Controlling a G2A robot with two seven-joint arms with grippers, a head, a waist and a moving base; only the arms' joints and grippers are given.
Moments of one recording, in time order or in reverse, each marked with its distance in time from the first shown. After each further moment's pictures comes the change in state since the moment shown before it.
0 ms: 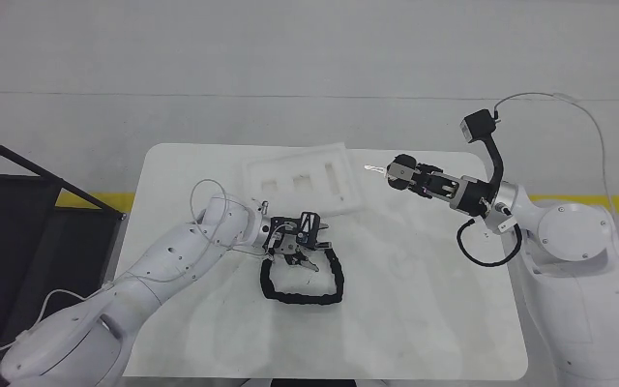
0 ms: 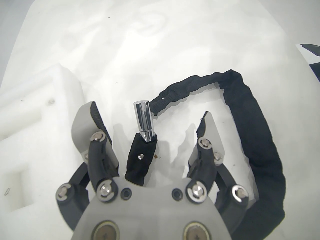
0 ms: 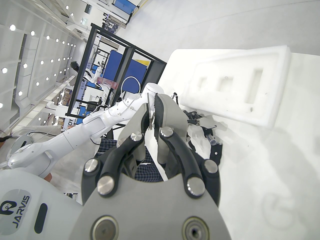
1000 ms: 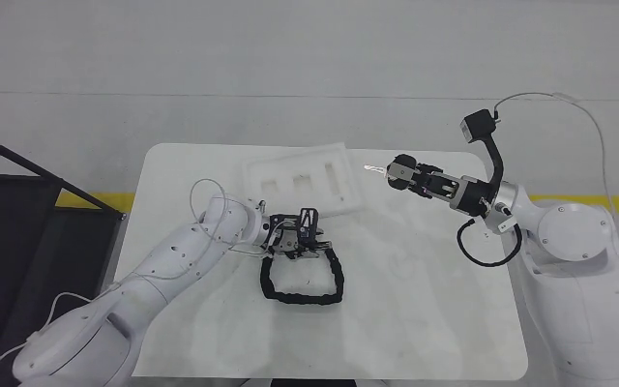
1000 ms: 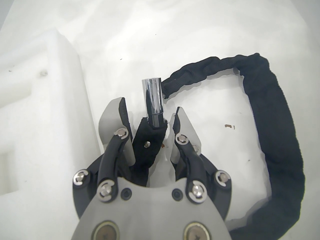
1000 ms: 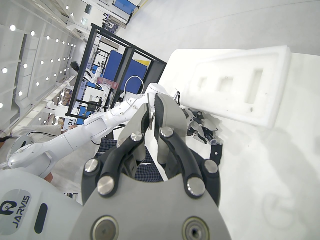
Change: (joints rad) left arm 0.014 -0.043 -0.044 0.071 -0.040 -0.017 -0.123; right arm 0.000 0.000 0.000 0.000 0.000 0.000 0.000
